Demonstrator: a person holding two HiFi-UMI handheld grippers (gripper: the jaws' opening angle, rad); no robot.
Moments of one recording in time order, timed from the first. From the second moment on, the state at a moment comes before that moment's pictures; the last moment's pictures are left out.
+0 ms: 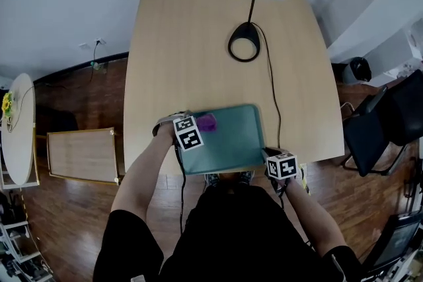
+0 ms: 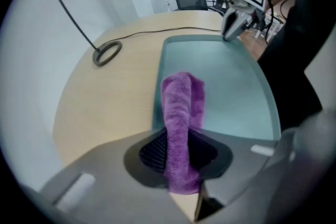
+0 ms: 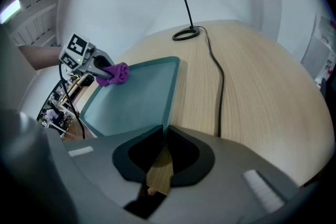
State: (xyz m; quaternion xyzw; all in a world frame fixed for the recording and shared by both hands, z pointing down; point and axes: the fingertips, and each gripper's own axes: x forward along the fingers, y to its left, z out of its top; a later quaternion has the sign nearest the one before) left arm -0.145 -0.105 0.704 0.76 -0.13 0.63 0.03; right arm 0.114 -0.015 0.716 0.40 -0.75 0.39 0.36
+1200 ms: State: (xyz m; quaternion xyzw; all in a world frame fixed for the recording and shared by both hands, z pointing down) left arm -0.109 0.062 0.706 0.79 -0.09 0.61 0.02; right arm 0.119 -0.022 0.719 0.40 -0.75 0.38 0.36
